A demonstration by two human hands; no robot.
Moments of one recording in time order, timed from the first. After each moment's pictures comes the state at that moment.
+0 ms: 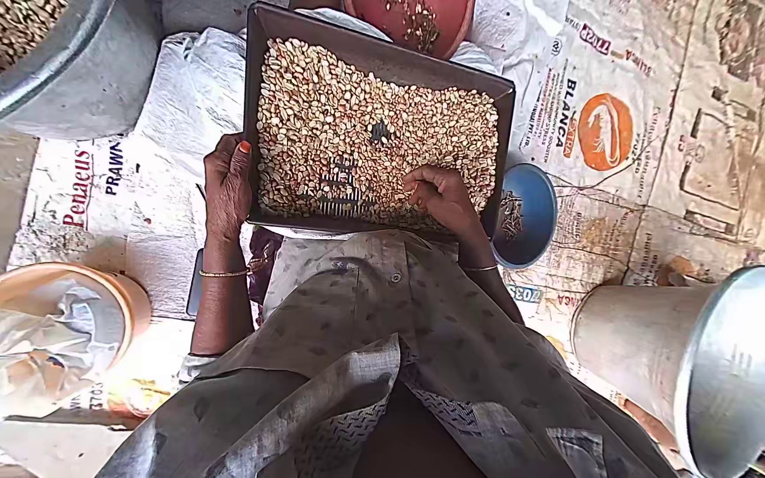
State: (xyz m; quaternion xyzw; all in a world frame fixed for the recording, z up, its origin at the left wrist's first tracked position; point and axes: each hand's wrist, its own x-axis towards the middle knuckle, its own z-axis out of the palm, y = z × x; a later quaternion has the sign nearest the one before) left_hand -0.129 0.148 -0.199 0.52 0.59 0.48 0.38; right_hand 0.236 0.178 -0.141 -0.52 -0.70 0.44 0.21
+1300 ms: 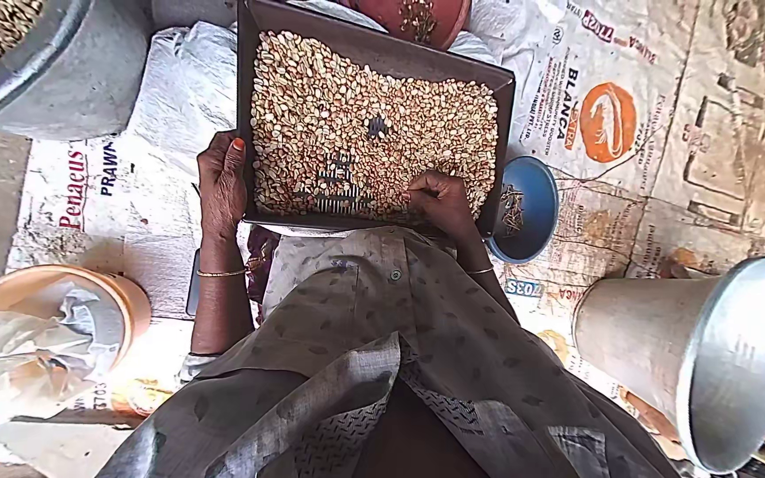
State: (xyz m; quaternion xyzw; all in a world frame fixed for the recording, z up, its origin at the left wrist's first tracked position) left_hand -0.130 0.149 -0.201 0.51 0.59 0.49 0.39; right_hand 0.244 0.163 -0.163 -0.52 -0.69 0.42 0.29
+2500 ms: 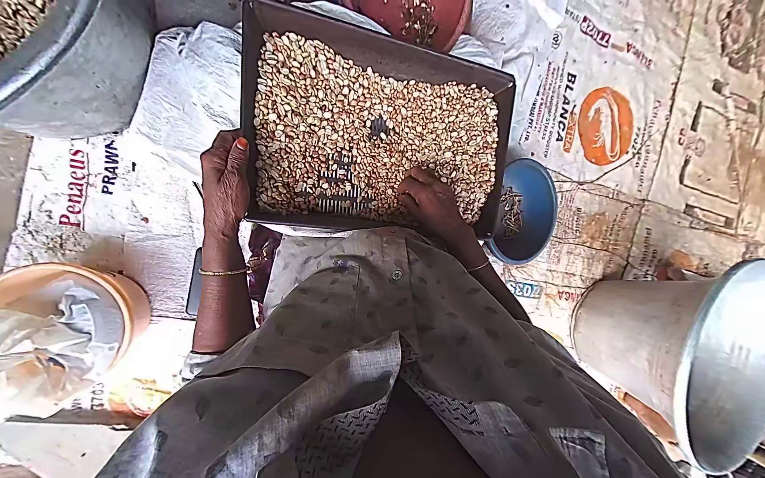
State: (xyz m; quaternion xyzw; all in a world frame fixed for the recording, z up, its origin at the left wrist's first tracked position) left_hand -0.129 0.148 -0.198 0.51 0.59 0.48 0.39; right_hand 0.234 0.171 -0.174 -0.46 -0.87 0.17 0.07
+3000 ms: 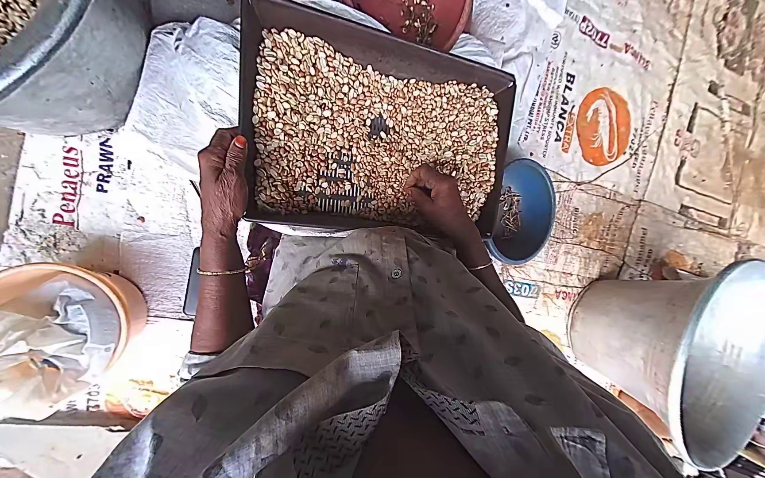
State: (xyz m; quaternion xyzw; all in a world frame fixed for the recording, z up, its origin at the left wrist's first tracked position) left_hand -0.130 0.149 -0.200 0.51 0.59 0.49 0.39; right_hand 0.244 0.174 -0.175 -0.49 -0.78 0.32 0.21
